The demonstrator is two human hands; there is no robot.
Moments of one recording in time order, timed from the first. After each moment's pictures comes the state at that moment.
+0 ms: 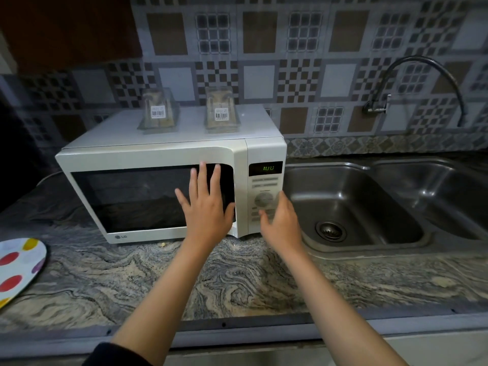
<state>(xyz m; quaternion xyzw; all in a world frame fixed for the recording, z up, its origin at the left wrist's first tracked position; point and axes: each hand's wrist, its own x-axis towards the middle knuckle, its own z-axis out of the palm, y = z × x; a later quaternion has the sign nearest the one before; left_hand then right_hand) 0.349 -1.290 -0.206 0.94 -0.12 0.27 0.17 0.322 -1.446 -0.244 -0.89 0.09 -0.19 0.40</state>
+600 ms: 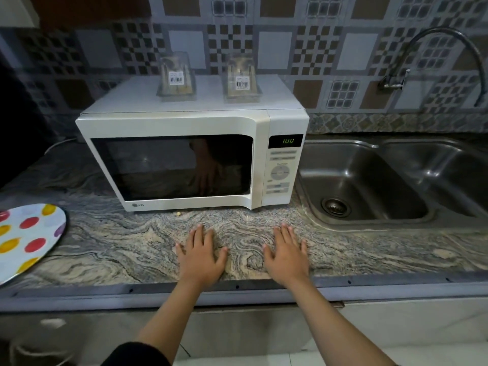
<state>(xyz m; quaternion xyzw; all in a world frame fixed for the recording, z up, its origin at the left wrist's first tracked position) 0.288 -1.211 -0.343 0.99 -0.06 0.00 0.15 0.256 -1.416 -0.346 -0.98 0.10 -0.02 0.18</state>
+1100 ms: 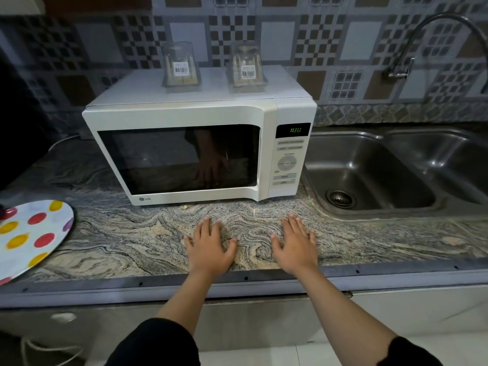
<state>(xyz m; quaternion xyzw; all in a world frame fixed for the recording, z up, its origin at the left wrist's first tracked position) 0.288 -1.209 -0.344 0.98 -0.06 0.02 0.17 0.257 -1.414 -0.351 -0.98 0.11 -0.04 0.18</state>
